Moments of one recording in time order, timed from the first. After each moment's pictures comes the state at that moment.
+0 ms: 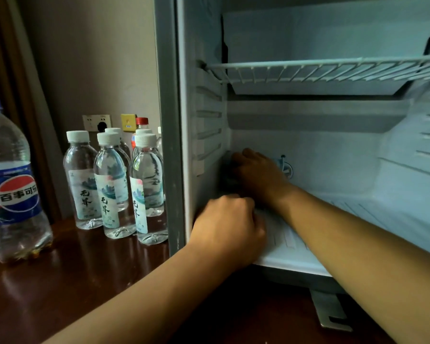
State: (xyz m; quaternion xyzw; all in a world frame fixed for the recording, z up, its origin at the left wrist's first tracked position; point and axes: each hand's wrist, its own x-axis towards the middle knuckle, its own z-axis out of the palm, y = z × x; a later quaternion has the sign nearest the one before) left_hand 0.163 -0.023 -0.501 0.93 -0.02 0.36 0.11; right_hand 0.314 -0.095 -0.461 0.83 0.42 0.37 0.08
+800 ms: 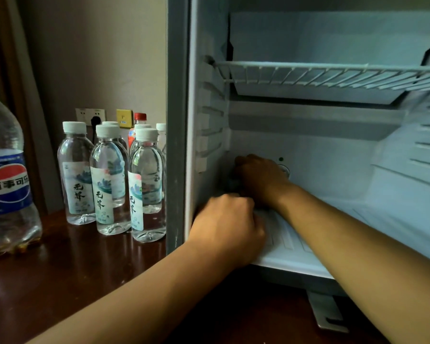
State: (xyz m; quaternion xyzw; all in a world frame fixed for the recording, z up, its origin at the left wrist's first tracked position) left_hand 0.163 -0.022 -0.503 0.92 -0.04 0.38 0.12; right_hand 0.304 -0.099 -0.454 0.87 0.39 0.29 0.06
